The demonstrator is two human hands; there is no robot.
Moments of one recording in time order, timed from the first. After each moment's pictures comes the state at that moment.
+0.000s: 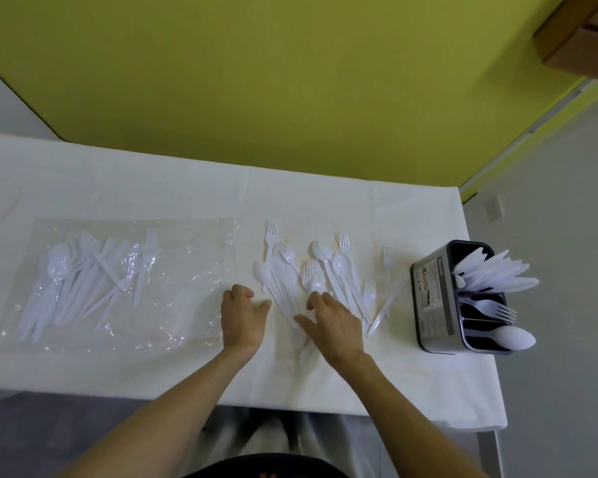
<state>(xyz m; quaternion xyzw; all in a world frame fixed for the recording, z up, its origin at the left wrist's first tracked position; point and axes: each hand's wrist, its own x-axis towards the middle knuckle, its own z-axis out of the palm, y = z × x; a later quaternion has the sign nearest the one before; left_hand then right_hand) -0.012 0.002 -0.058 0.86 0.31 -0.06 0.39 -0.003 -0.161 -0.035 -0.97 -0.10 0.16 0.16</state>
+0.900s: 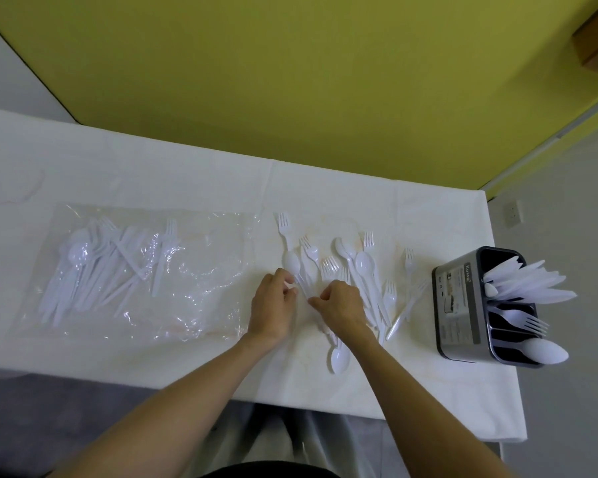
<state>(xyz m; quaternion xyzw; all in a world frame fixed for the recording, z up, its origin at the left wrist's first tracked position) -0.001 0.001 -0.054 0.88 0.19 -0.07 0.43 0.035 -0.129 -0.042 -0.92 0.10 0.26 0.27</state>
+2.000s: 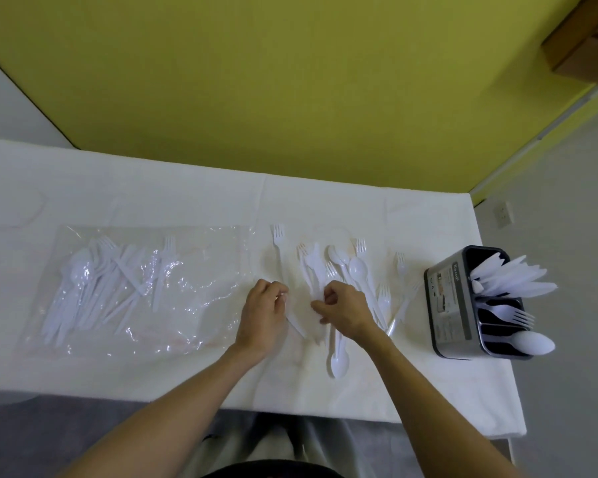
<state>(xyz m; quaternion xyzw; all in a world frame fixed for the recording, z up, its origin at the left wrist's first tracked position) -0.011 0.017 -0.044 0.91 0.09 -0.03 0.41 0.033 -0.151 -0.014 -0.87 0.08 0.26 0.41</state>
